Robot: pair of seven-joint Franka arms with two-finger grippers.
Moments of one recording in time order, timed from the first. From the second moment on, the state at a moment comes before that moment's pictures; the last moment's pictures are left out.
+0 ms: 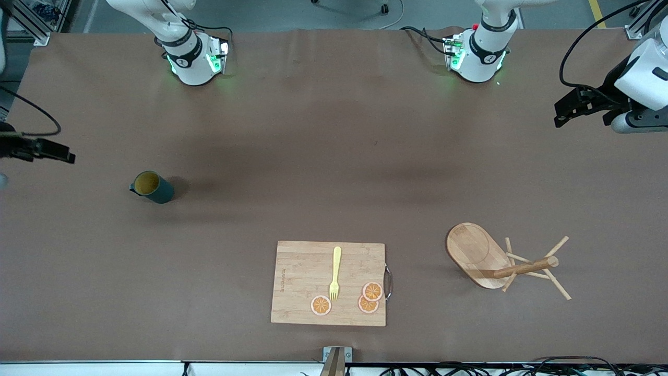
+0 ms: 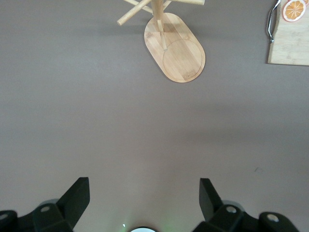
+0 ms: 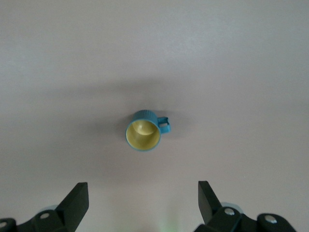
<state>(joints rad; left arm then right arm) 0.03 -0.06 -0.14 -1.60 0.01 1.51 -0.12 -0.01 0.15 -0.14 -1.60 0.02 1.59 -0.10</state>
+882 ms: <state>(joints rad) 0.05 -0.06 -0.14 -1.59 0.01 1.53 -0.12 -0.07 0.22 -0.14 -2.09 0.06 2.19 -0.40</state>
